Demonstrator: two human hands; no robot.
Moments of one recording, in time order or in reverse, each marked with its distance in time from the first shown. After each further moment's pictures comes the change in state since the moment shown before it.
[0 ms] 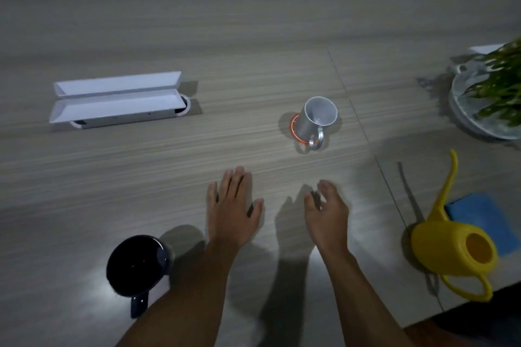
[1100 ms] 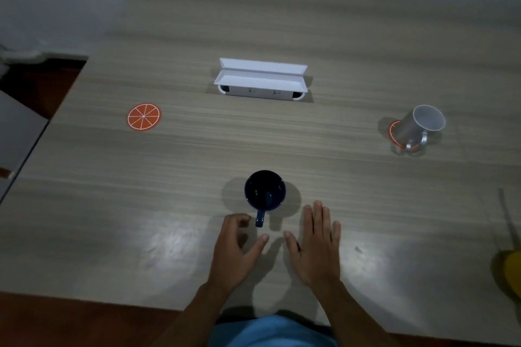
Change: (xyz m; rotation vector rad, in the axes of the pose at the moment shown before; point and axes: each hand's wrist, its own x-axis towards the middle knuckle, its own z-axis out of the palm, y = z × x) left_hand -0.234 -0.122 -0.070 -0.742 0.321 -0.271; right_hand -0.179 0.039 0.122 -0.801 -0.375 -0.577
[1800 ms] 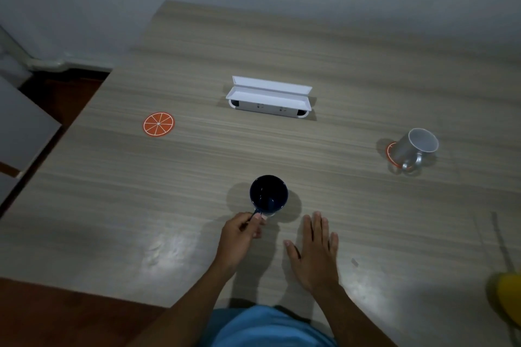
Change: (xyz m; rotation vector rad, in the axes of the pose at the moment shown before) left_hand 0.026 0.027 -0.003 -0.391 -0.017 -0.305; right_hand -0.001 0.000 -0.018 0.047 -0.093 -0.020
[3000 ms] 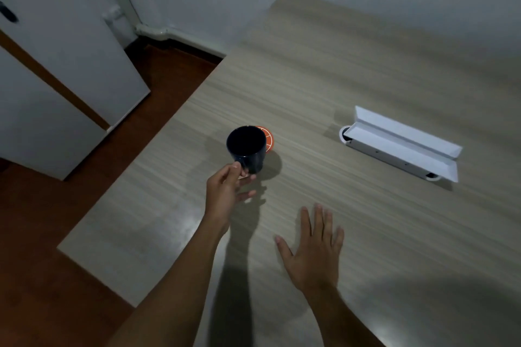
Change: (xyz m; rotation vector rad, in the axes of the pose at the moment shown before) left_hand 0.150 0.076 -0.231 -0.422 0.471 -0.018; right_hand 0.132 -0.231 0.038 -0.131 0.026 -0.295
